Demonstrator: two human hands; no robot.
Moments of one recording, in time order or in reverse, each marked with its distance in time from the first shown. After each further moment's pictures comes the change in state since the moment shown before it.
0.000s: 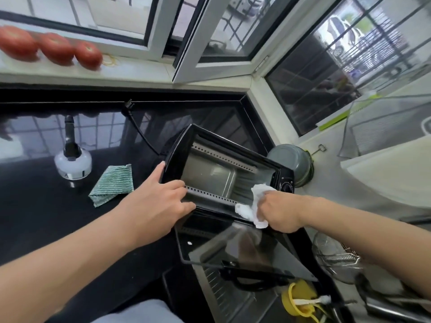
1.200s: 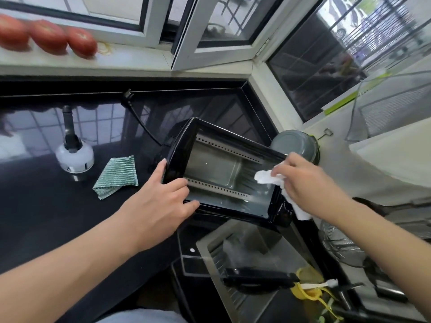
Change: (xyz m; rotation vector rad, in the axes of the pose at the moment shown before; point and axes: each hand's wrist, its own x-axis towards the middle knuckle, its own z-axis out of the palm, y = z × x) left_hand -0.016 0.014 0.004 0.064 -0.007 0.015; right_hand -0.038 -0.013 0.001 0.478 0.743 0.533
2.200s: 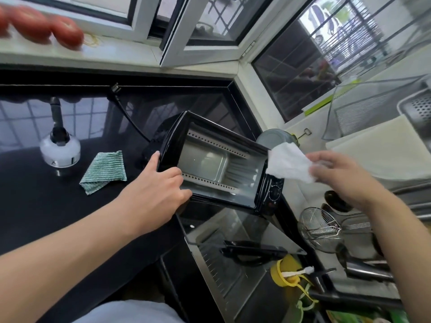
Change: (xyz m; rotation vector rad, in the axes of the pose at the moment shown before) left_hand 0.009 -0.004 -0.006 -0.079 -0.119 -0.051; right_hand -0.039 0.030 -0.066 0.892 0.004 0.629
